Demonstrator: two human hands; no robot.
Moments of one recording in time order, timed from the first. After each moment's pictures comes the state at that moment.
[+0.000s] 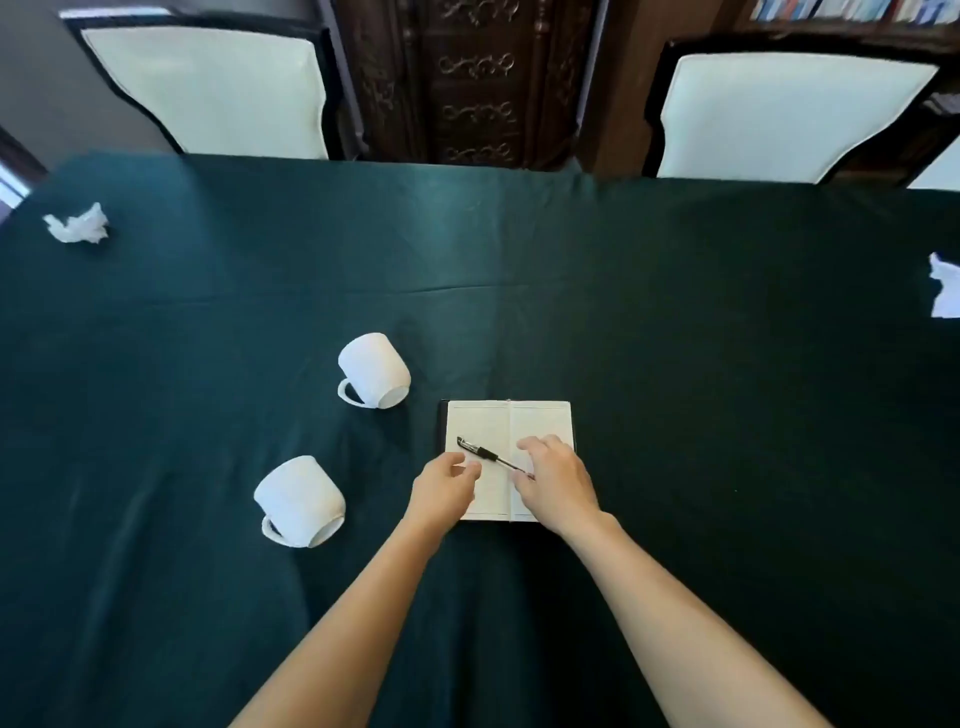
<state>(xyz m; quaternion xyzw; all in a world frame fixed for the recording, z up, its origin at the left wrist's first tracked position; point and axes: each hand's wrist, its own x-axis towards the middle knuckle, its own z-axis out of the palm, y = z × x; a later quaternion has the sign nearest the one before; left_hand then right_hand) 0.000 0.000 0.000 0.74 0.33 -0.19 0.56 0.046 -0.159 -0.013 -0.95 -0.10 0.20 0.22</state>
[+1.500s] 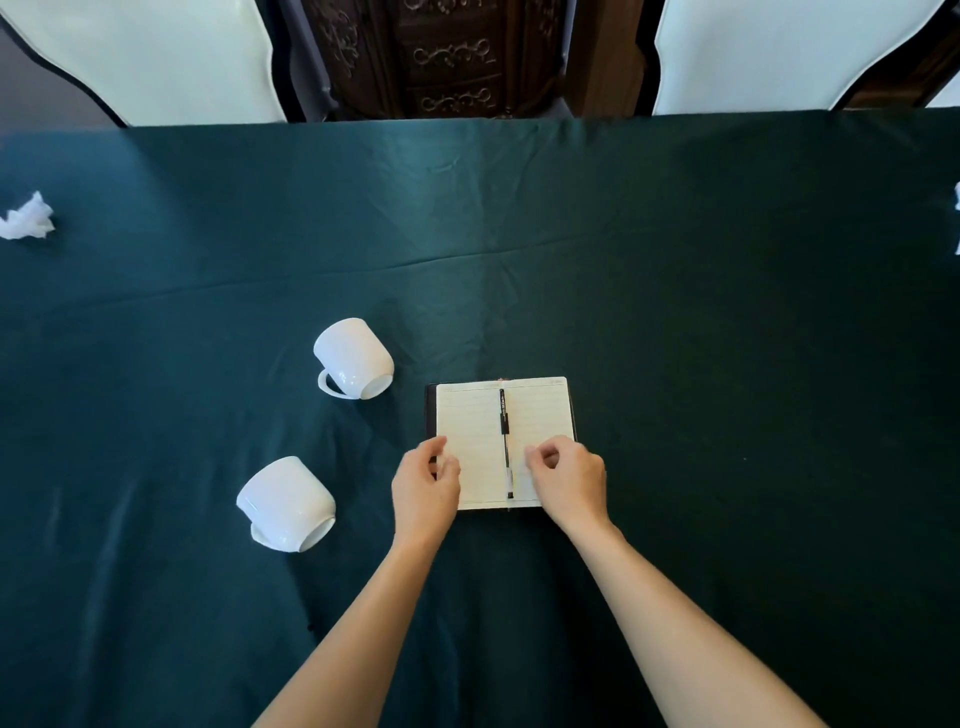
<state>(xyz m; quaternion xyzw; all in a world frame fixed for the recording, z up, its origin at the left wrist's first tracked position) -0.007 0.002 -0.030 0.80 0.33 -0.06 0.50 0.036 -0.169 -0.044 -0.90 0.15 0.17 0.38</state>
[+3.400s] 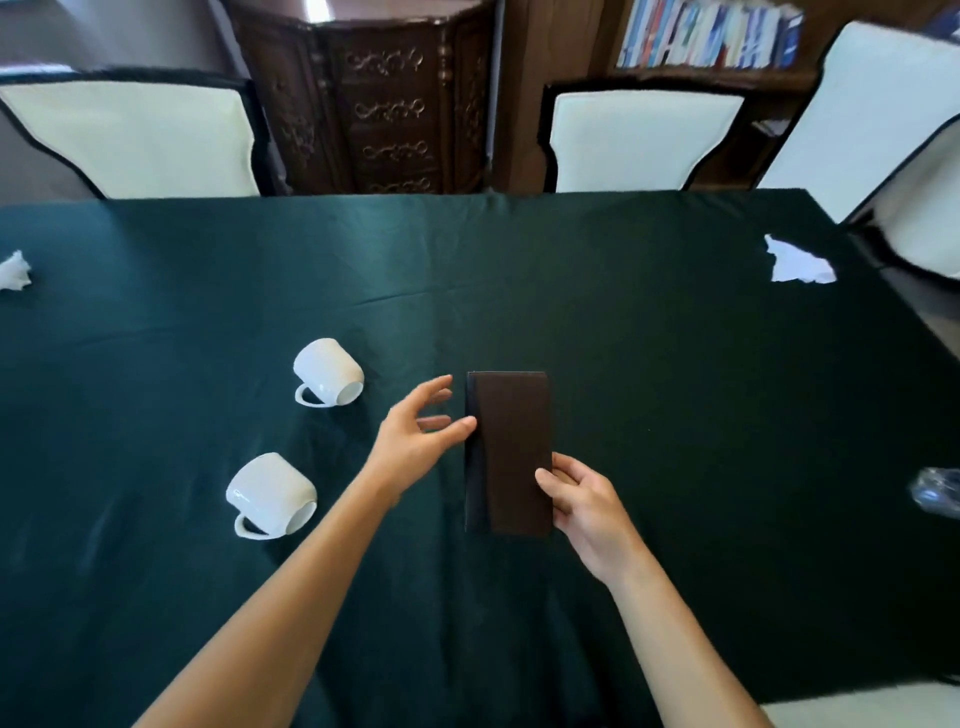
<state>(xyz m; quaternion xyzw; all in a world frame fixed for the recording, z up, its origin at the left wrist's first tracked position) -0.023 0.000 0.078 0.76 0.08 -0.10 0.63 -0.077 -0.232 0.063 -0.54 0.21 0.20 0.79</state>
